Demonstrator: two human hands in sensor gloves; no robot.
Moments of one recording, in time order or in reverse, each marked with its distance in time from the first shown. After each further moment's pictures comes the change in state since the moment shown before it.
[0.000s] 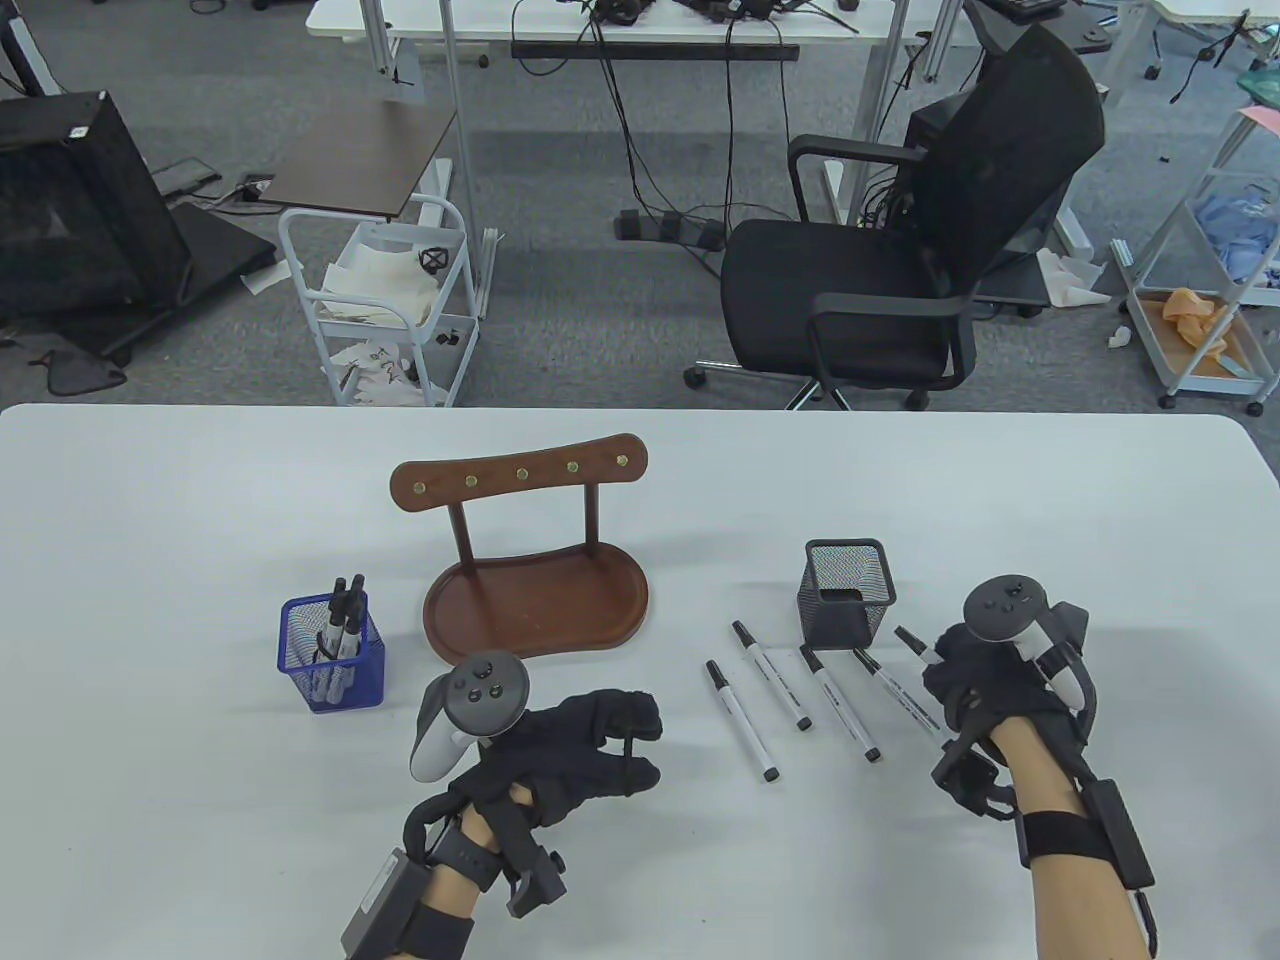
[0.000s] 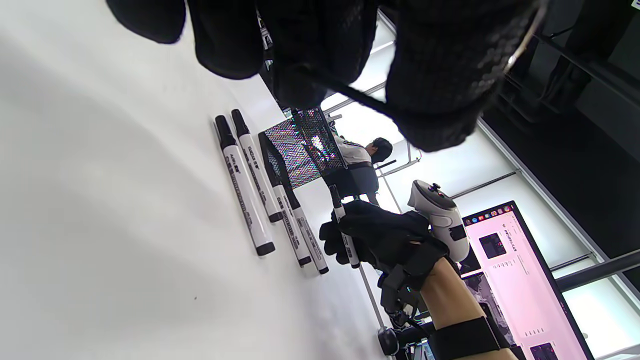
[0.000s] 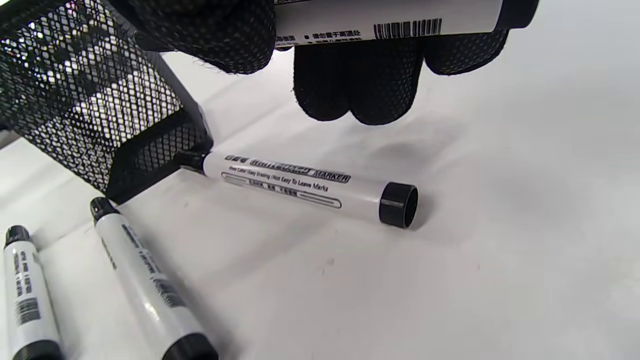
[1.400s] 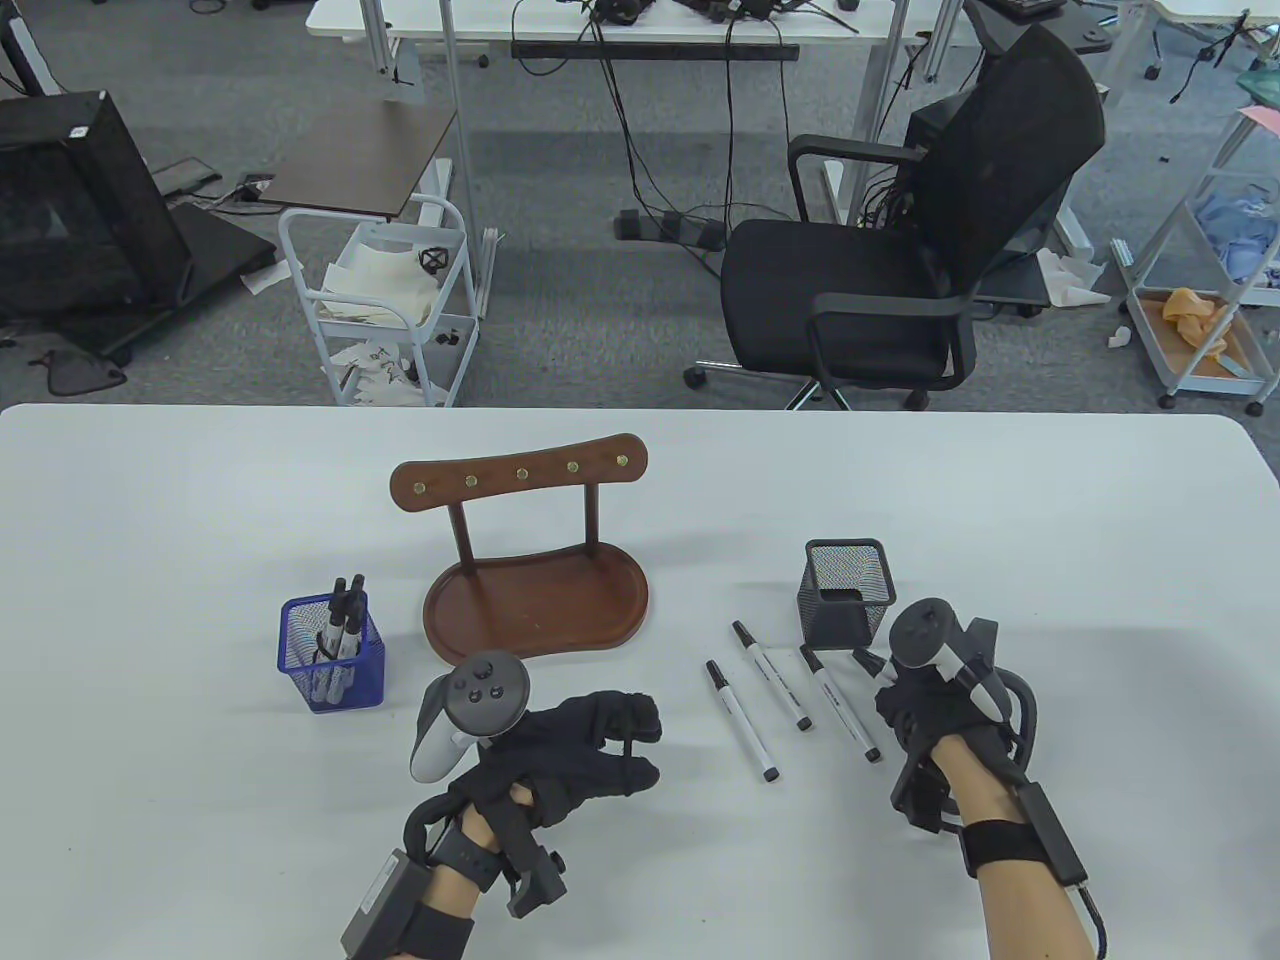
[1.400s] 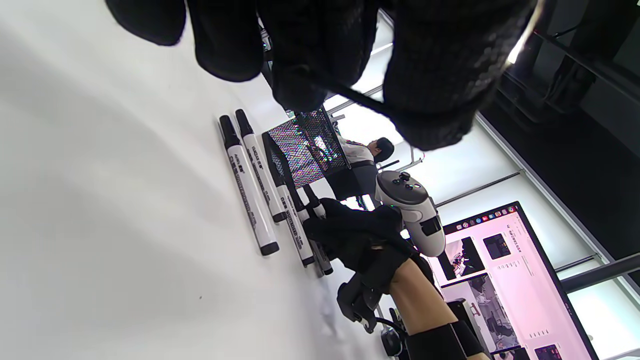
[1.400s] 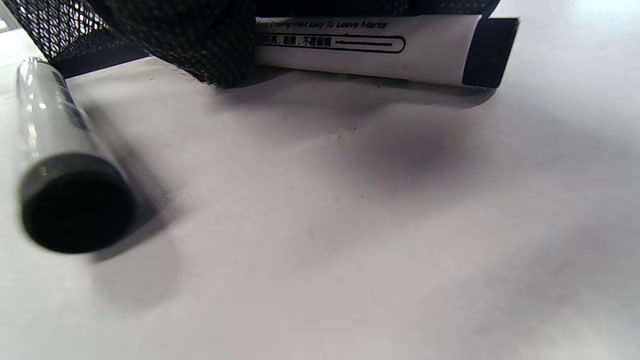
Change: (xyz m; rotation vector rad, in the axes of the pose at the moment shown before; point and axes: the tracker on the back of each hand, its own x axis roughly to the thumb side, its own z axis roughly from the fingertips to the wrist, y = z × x) left_hand -0.002 0.000 0.000 0.000 0.009 0.001; right_hand 0.025 0.050 -0.012 -0.059 0.009 0.248
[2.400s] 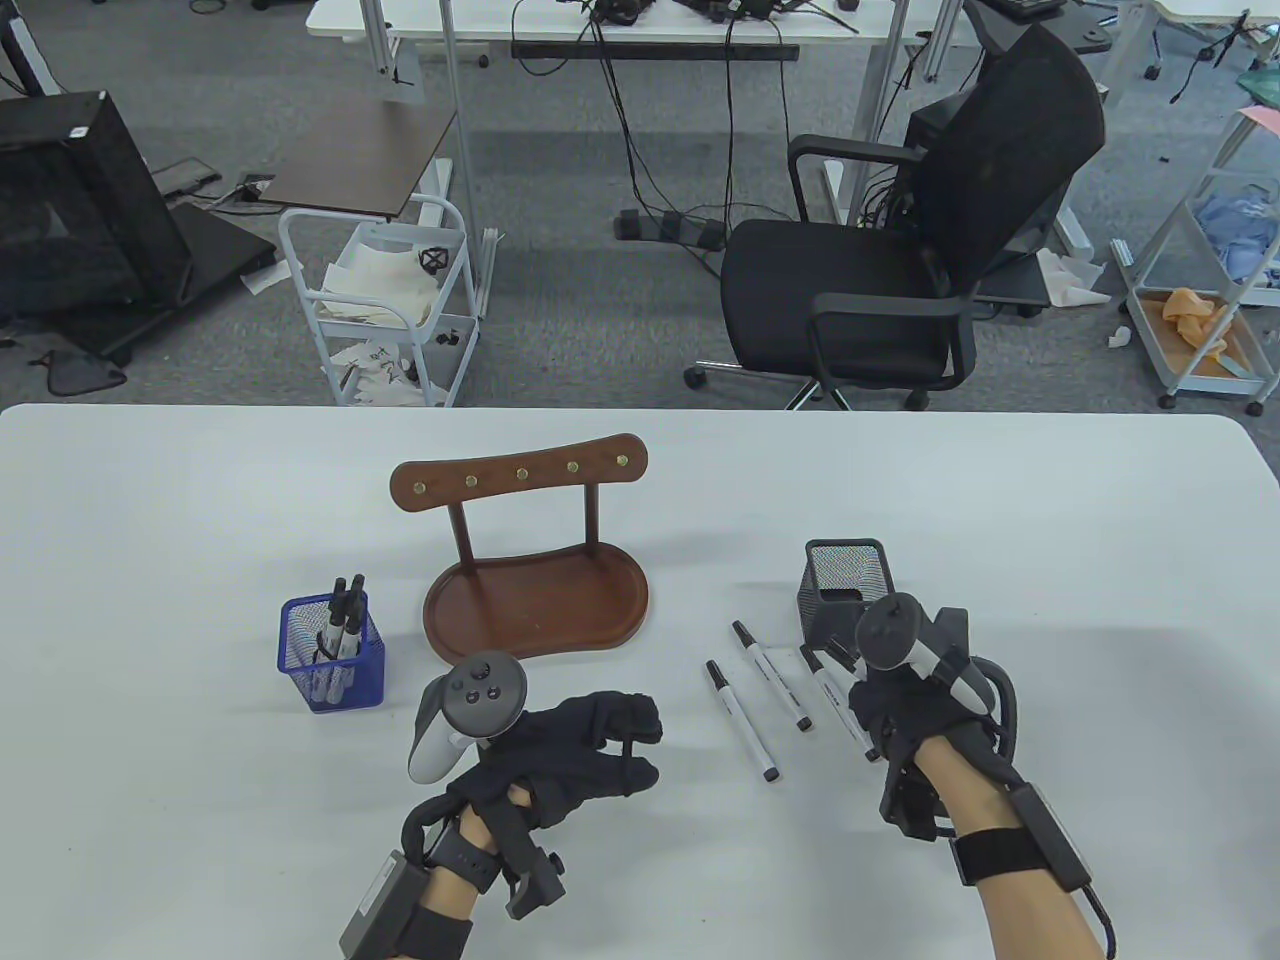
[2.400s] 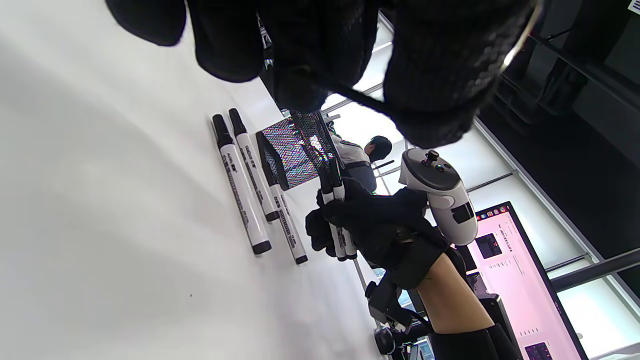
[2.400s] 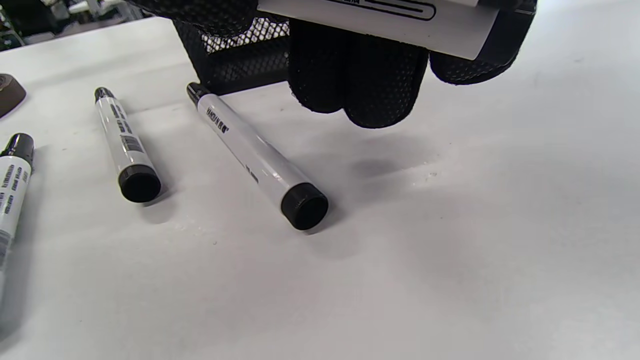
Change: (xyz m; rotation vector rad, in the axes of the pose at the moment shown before) left_hand 0.000 0.001 0.001 -0.001 -0.013 0.009; right_hand 0.036 -0.020 0.036 0.051 -0.142 0.042
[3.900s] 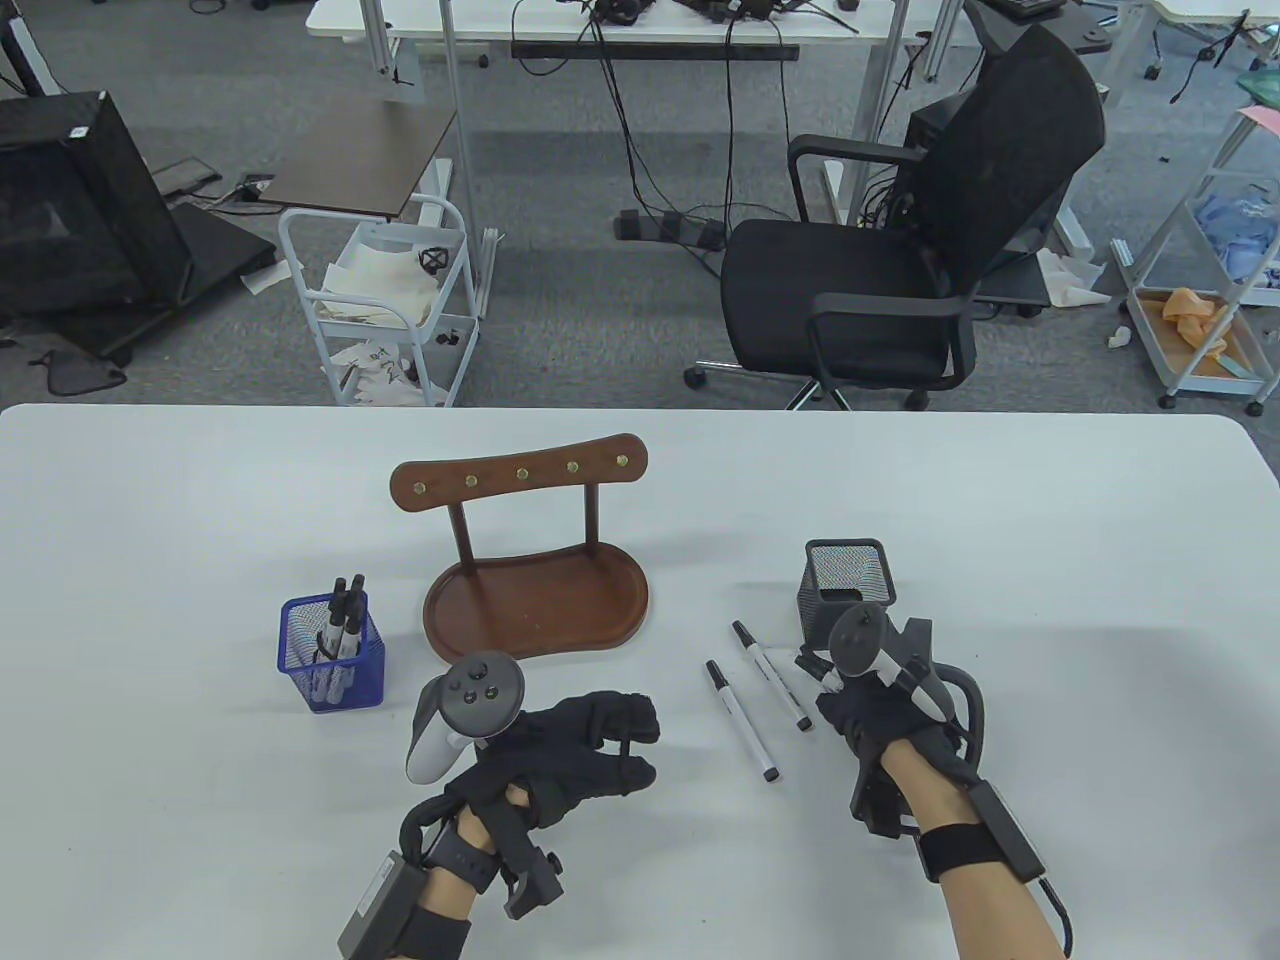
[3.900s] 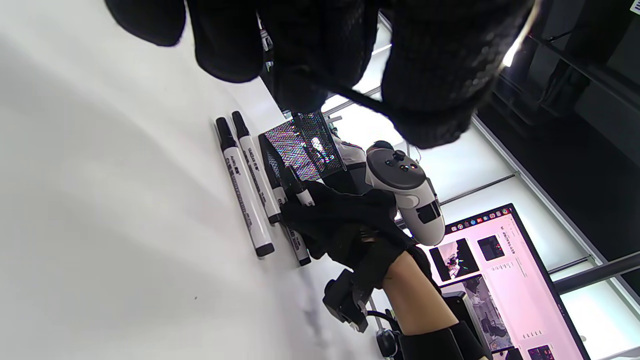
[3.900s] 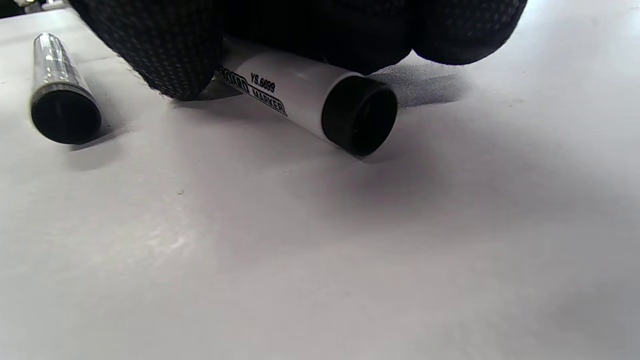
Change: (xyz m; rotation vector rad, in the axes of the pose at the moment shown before) left_hand -0.001 0.001 0.001 0.006 0.005 -0.002; right_hand 0.009 0.028 -0.022 -0.054 0.063 0.035
